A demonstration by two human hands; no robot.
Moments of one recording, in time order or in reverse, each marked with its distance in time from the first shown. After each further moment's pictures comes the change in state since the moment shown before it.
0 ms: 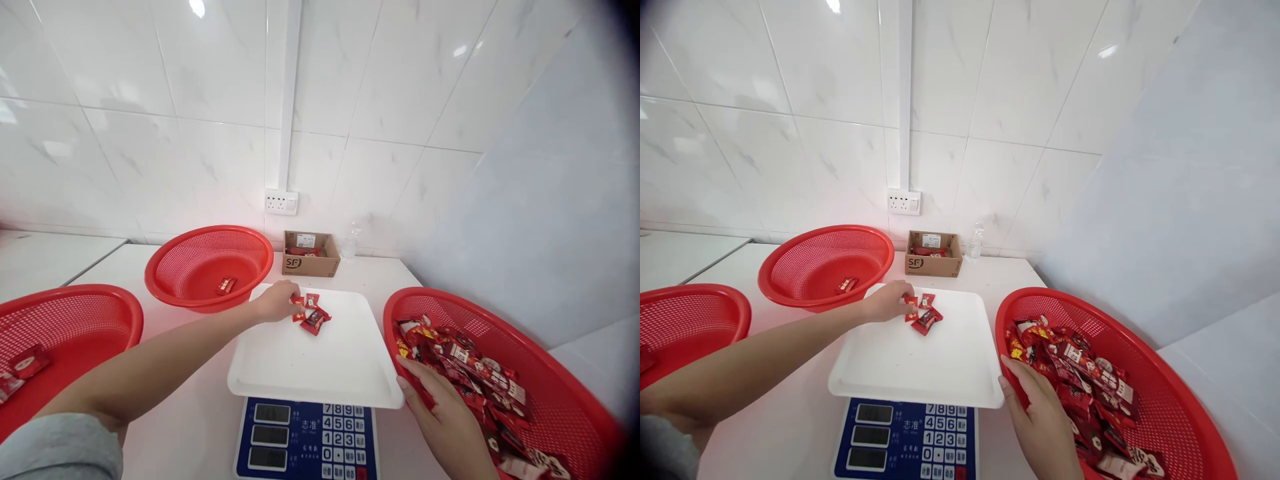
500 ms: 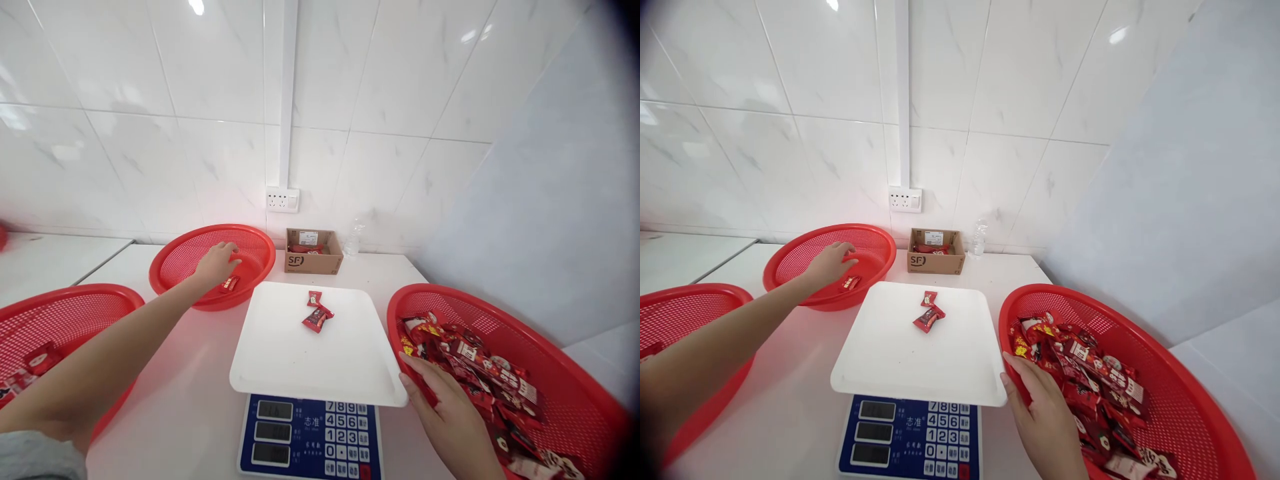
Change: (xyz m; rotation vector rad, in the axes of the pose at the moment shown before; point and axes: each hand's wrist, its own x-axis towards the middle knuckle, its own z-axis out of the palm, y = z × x) left_hand -0.023 -0.079 -0.084 0.160 0.414 -0.238; right_hand 0.001 0.002 0.002 -0.036 0.017 -0.046
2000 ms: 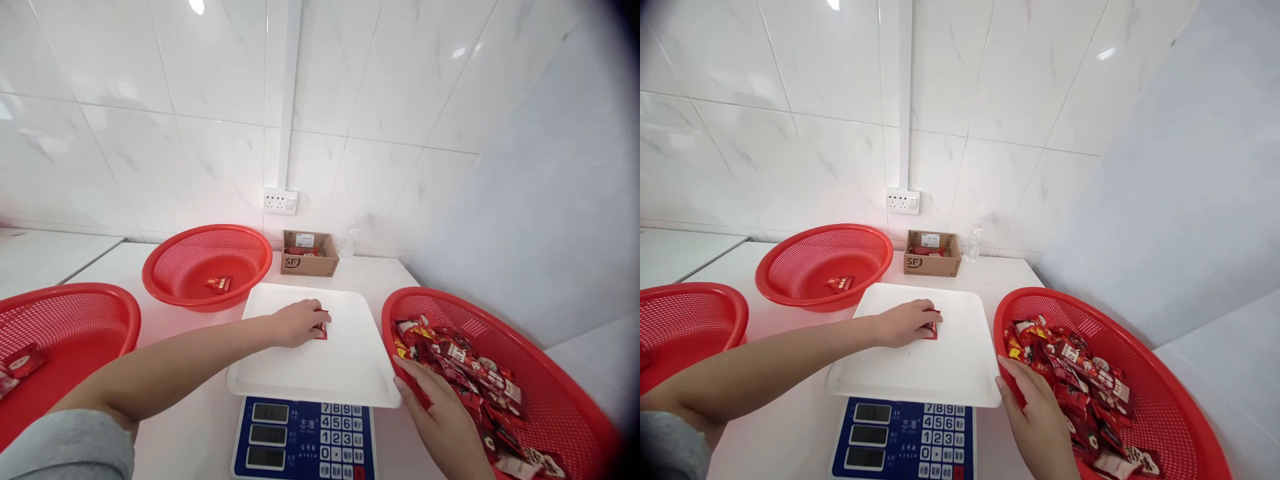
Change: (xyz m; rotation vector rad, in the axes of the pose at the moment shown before) left_hand -0.058 0.127 0.070 -0.070 -0.562 0.674; right_hand -0.001 -0.004 -0.005 -0.006 0.001 -0.040
